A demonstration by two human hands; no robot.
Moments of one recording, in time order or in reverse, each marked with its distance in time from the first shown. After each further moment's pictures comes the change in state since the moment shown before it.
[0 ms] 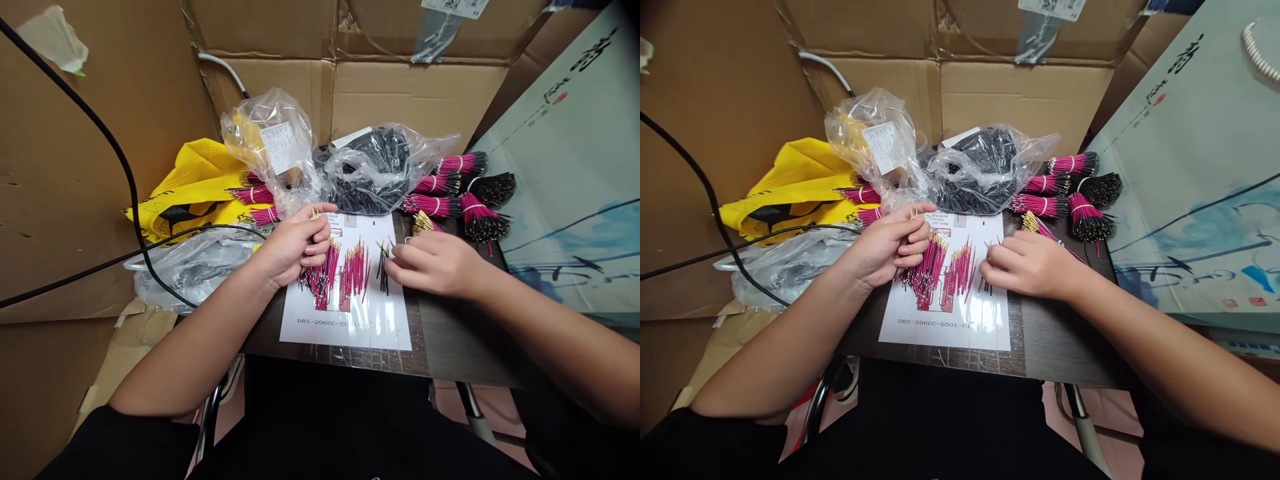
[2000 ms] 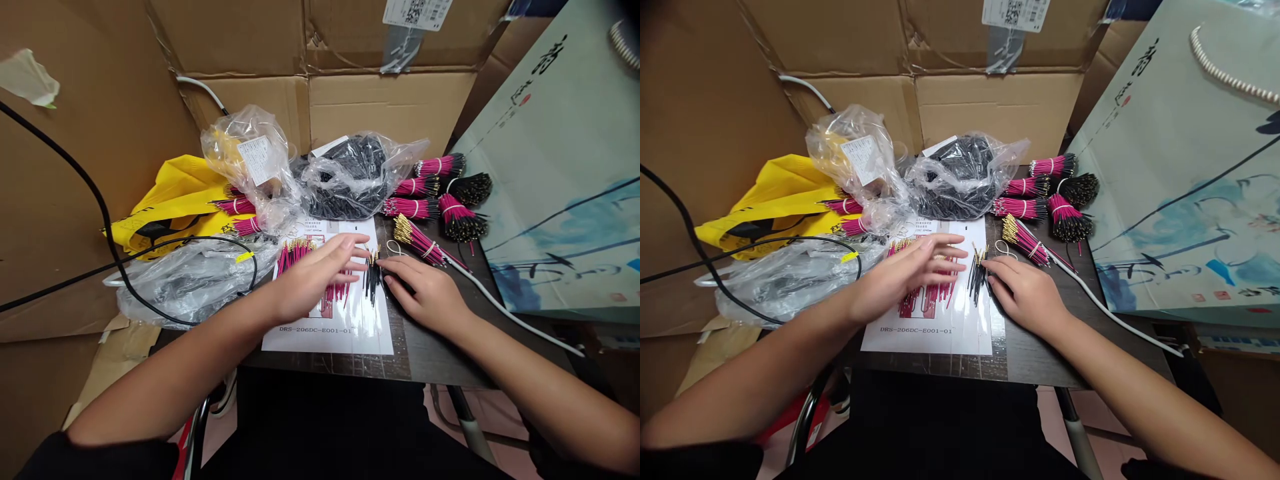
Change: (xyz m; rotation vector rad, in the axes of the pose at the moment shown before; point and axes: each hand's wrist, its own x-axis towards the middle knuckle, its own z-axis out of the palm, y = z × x) left_hand -0.010 -0.021 0.047 0.481 -0.209 0.065; right_hand -0.040 -0.064 0.008 0.544 -0.043 0.866
